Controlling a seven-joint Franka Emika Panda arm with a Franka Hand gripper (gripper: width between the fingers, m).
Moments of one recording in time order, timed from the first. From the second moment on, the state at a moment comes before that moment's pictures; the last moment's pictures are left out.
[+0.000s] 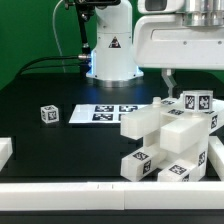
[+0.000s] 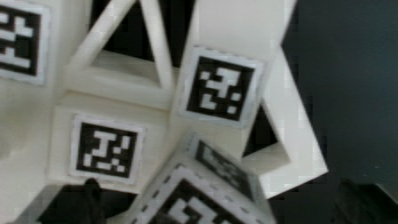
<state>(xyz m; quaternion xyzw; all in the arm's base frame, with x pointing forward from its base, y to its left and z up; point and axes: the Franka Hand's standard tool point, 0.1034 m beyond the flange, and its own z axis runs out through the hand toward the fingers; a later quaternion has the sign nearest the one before) 0.600 0.099 0.125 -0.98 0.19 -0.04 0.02</state>
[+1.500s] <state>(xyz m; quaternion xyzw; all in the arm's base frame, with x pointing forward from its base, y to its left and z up) 0.608 0.091 0.122 -0.94 0.33 -0.05 0.04</state>
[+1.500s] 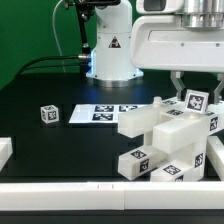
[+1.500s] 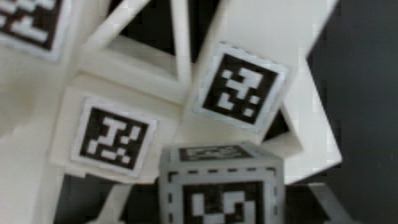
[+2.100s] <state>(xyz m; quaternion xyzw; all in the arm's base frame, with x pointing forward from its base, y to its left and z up) 0.612 0.089 0.121 -0.83 0.54 -0.04 0.11</state>
